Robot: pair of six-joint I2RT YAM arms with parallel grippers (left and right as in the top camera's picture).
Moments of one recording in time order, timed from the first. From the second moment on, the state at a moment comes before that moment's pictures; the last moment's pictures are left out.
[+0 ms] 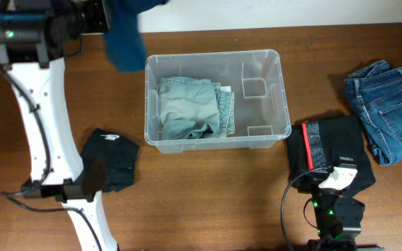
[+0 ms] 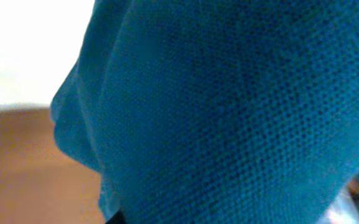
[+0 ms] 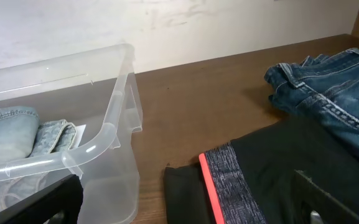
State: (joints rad) left arm -0.03 2.19 2.96 -1.41 0.35 -0.07; right arm -0.10 0.11 0.01 -0.07 -0.02 0.15
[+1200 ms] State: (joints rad) left arm -0.38 2.39 2.96 -1.27 0.91 -0.75; right arm -0.10 0.11 0.01 -0.07 -0.02 0.15
